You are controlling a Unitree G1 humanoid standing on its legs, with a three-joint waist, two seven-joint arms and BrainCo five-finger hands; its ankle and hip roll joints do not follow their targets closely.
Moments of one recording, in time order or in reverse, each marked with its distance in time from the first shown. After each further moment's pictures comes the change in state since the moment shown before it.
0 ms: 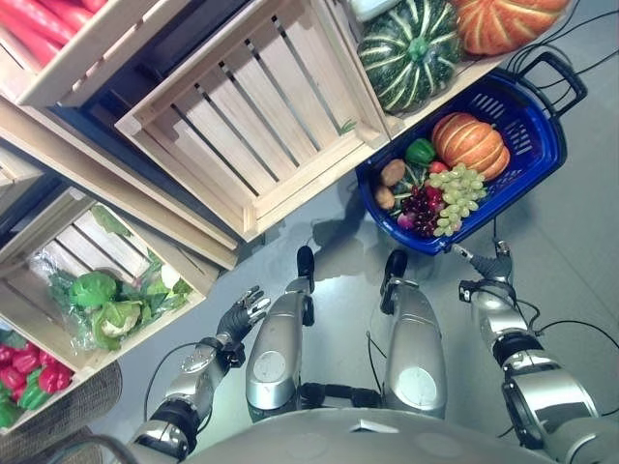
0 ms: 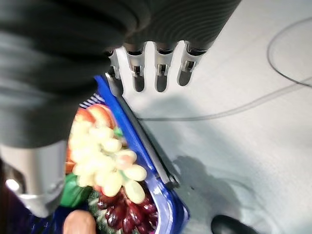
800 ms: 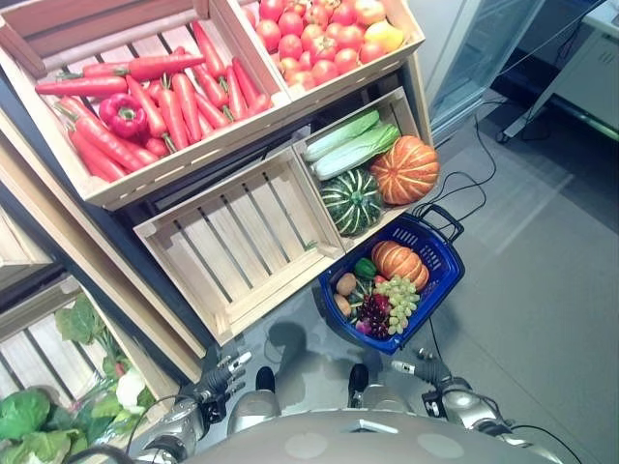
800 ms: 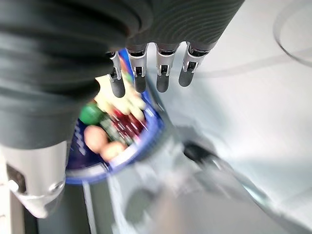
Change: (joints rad) left arm 0.057 -0.014 0.109 0.294 0.150 0.113 -0.085; right arm 0.283 0.200 0.061 0.191 -0.112 0.081 0.535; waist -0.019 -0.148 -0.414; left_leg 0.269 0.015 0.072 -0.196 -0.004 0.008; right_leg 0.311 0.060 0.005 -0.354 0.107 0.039
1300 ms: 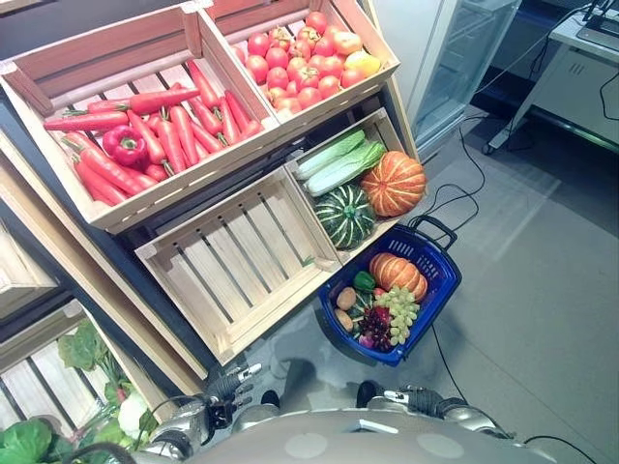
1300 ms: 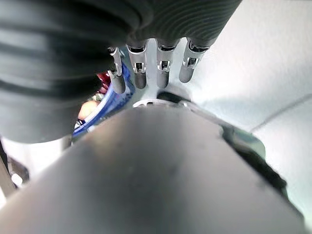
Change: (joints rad) left arm -0.037 -0.018 -0.044 0.013 0.067 0.061 0.008; right arm -0.008 -0.009 0.013 0.052 0.095 0.135 0.190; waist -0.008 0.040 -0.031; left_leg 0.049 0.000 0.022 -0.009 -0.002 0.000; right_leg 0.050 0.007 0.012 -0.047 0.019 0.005
